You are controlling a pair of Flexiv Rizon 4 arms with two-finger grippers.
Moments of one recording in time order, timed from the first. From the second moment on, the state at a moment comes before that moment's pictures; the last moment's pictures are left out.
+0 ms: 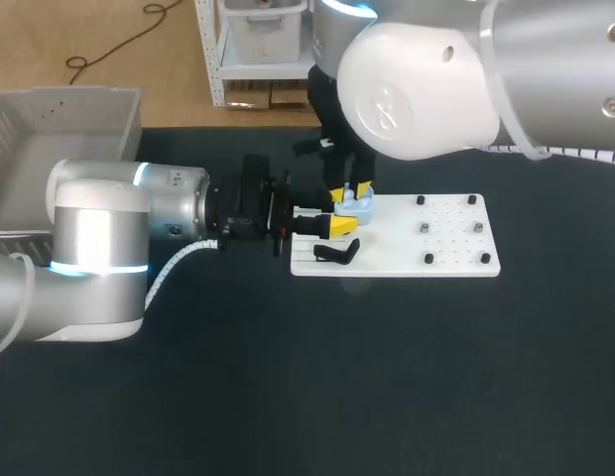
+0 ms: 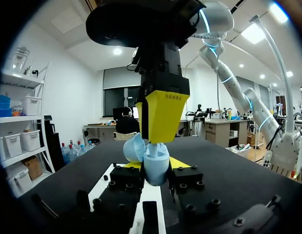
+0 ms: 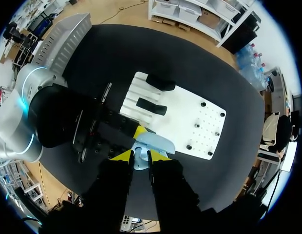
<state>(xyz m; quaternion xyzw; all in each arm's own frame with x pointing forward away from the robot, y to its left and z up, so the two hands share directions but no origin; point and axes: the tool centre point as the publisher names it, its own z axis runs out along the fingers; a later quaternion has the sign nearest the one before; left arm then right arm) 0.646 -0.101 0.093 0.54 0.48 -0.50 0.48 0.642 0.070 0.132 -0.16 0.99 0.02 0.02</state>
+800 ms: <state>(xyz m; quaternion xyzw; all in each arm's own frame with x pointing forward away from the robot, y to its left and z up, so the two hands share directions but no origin) 0.647 -0.101 0.092 0.54 0.48 -0.50 0.48 0.645 0.072 0.127 -0.16 0.99 0.02 0.01</state>
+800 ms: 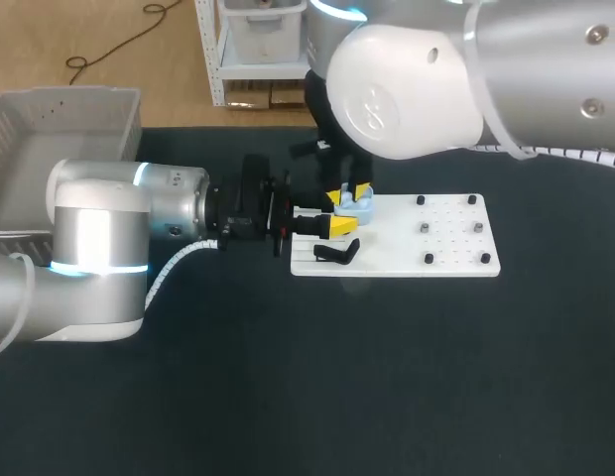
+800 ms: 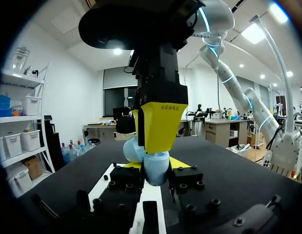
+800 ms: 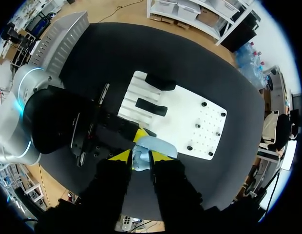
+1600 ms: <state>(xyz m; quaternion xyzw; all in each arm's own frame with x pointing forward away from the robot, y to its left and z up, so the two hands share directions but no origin) 0.646 -0.101 0.093 0.54 0.48 -0.50 0.48 0.685 0.032 0.156 0.04 1.00 0.07 0.06</state>
